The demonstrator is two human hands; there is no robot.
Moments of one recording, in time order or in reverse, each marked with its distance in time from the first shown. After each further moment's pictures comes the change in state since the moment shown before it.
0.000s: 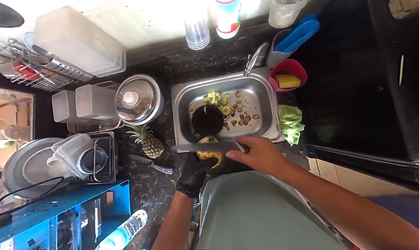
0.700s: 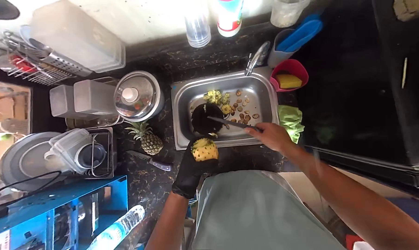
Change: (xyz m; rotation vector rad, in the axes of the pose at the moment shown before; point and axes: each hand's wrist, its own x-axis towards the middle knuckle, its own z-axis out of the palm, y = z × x) left_hand 0.002 0.015 -0.004 0.196 -0.039 -0.002; right_hand 0.042 0.095 -0.017 -0.120 -0.011 0.343
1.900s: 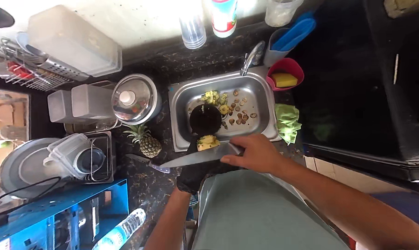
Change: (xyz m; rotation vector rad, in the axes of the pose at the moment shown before) left_hand 0.001 -0.005 0.012 0.190 -0.009 0.147; right_hand -0.069 -0.080 0.000 0.019 0.036 -0.505
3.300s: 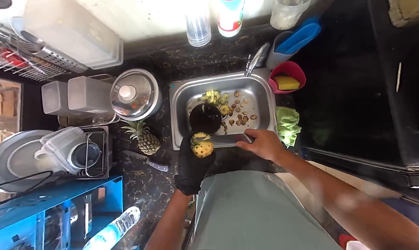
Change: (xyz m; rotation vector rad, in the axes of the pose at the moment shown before) left_hand 0.007 -0.001 -0.002 0.550 0.304 0.094; right_hand 0.016 0.065 0.008 -0.105 -0.101 0.329
